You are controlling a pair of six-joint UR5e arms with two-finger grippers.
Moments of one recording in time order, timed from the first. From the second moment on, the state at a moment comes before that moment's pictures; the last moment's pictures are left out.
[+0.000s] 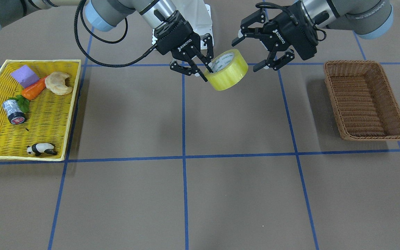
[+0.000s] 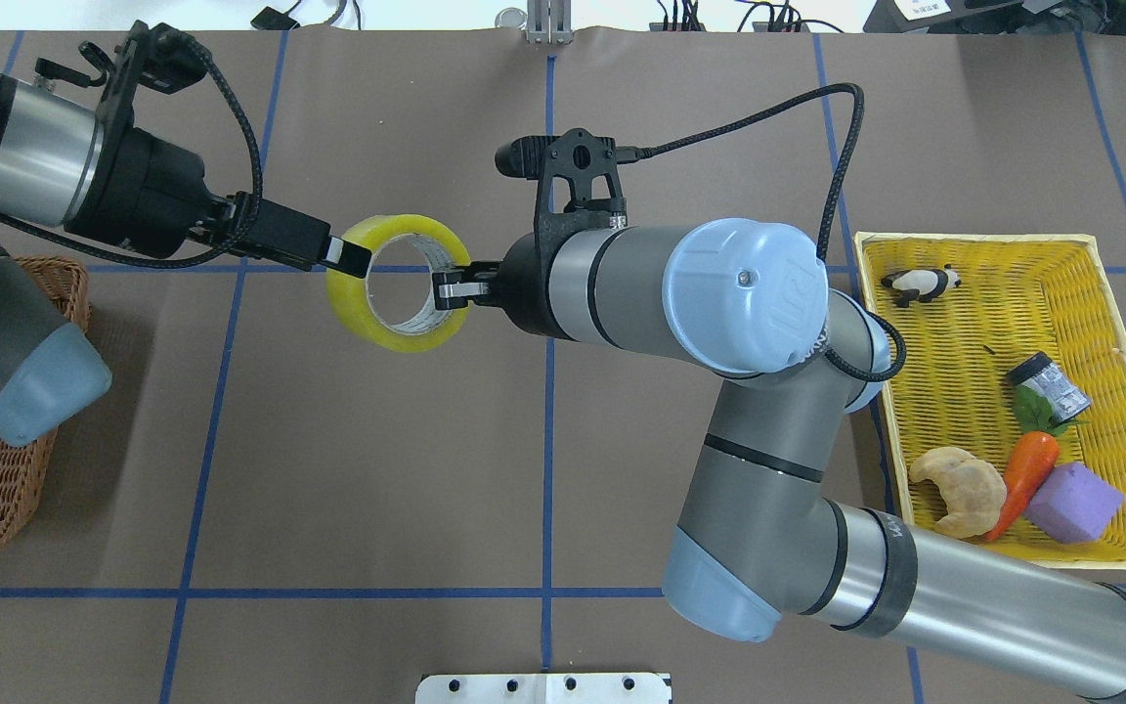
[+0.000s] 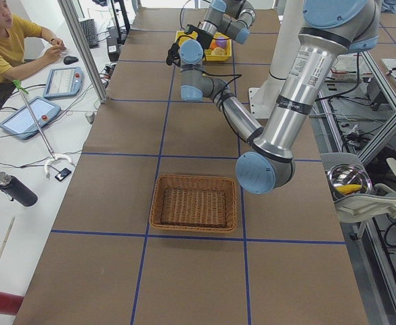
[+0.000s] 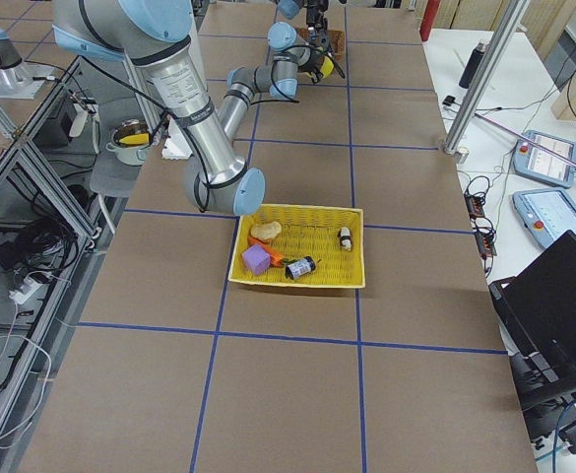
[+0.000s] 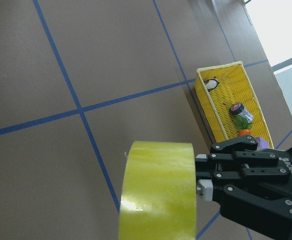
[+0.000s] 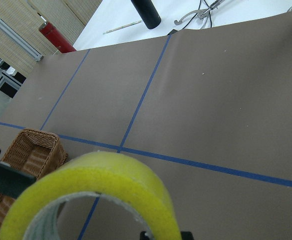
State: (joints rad) left arm -0.89 -1.96 -1.92 -2.37 -2.40 -1.14; right arm 0.47 -0.87 1.81 -1.02 1.63 1.13
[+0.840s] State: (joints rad) left arm -0.89 -1.96 -1.90 -2.37 -2.40 -1.14; right arm 0.45 -0.87 1.82 -1.01 1.62 1.13
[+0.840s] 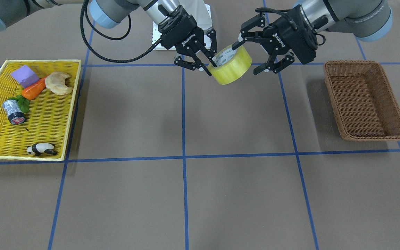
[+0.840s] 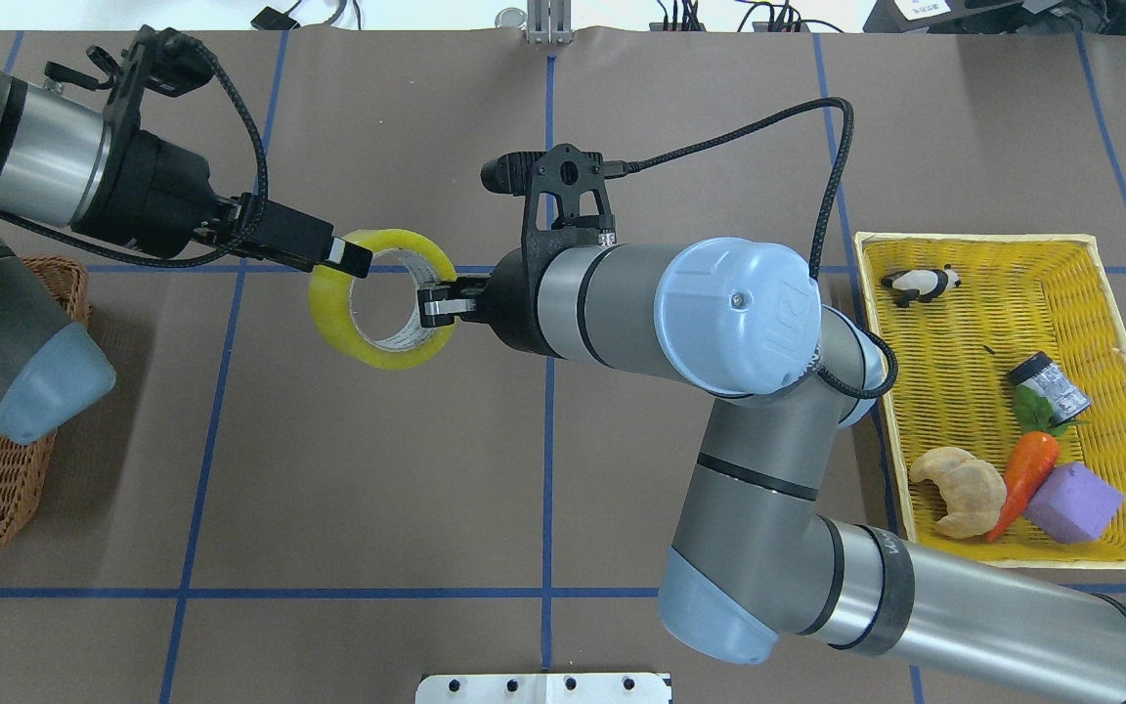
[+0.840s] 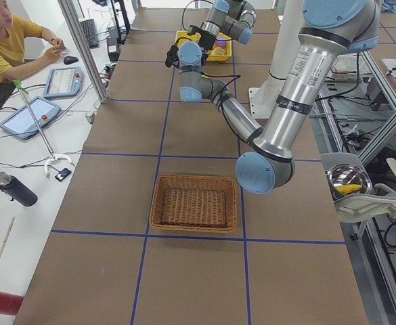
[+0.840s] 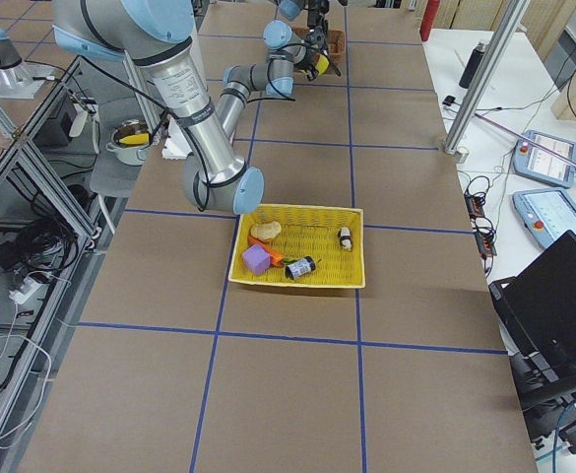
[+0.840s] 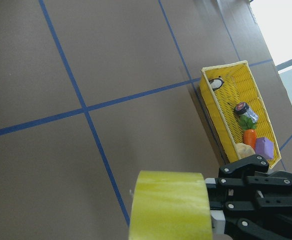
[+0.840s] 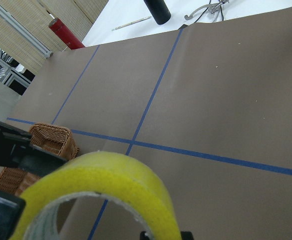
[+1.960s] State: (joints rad) left arm -0.88 -1.96 -1.90 -2.37 -2.40 -1.15; right arm 0.45 -0.87 1.82 -0.95 1.55 1.22
